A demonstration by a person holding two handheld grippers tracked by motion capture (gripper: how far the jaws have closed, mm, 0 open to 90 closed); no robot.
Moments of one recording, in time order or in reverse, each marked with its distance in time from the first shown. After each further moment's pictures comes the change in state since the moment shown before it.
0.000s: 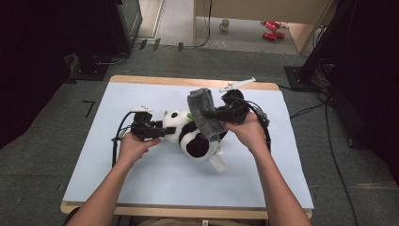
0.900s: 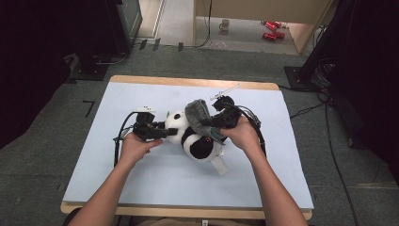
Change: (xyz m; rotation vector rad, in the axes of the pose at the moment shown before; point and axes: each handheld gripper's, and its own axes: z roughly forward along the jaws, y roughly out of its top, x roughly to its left) left arm -0.003 0.000 0.005 0.013 -0.015 0.013; right arm -0.011 -0.017 0.028 0.153 -0.036 0.046
